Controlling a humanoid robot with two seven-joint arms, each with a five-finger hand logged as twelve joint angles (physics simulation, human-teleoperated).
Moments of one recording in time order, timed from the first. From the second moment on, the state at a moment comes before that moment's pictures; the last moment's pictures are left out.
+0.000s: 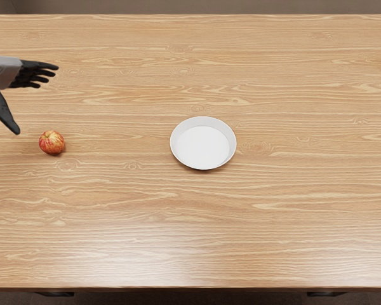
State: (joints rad) left arm -1.72 0.70 1.10 -0.82 0.12 -0.61 -0.61; right arm -0.08 0.00 0.15 0.13 -0.06 0.00 -0.02
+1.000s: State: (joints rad) left arm -2.13 0.04 1.69 -1.38 -0.62 -0.25 0.08; right arm -0.08 0.00 0.15 0.13 -0.06 0.00 -0.02
